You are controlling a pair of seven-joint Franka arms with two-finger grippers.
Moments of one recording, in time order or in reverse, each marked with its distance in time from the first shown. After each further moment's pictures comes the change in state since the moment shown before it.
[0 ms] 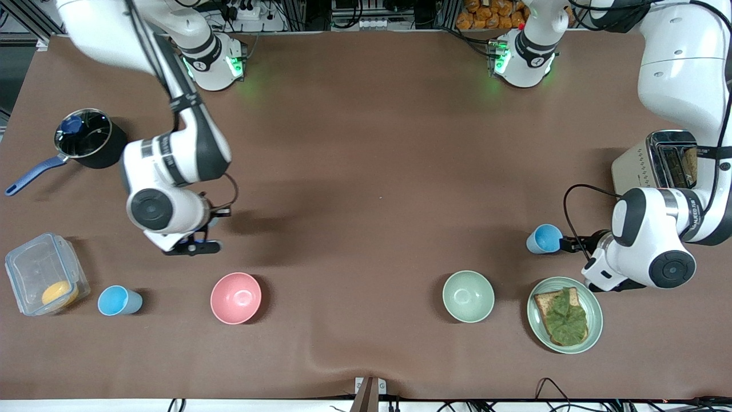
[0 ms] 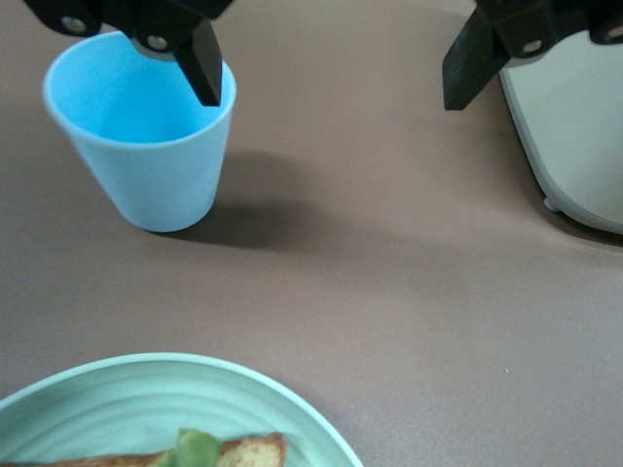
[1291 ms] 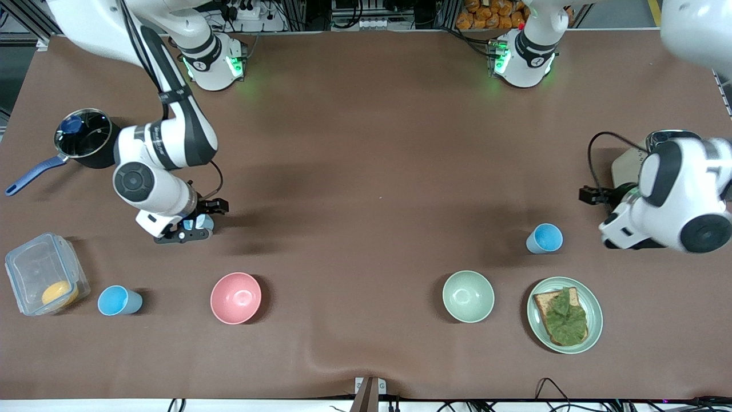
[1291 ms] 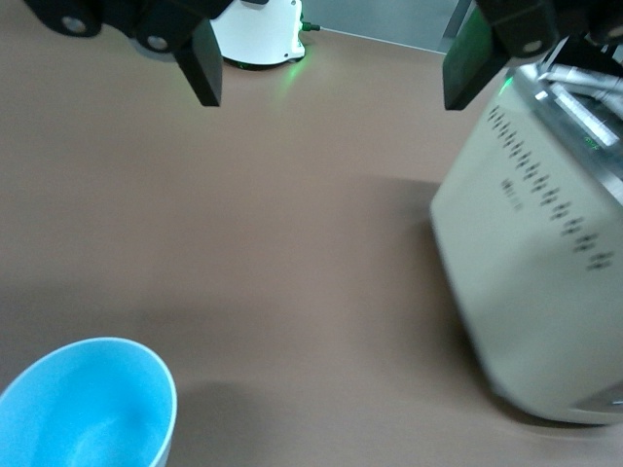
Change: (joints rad) left arm -0.004 -0.204 0.009 -0.149 0.001 -0.273 0.109; right arm -0.123 -0.091 -0.009 -0.353 -0.004 0.409 -0.204
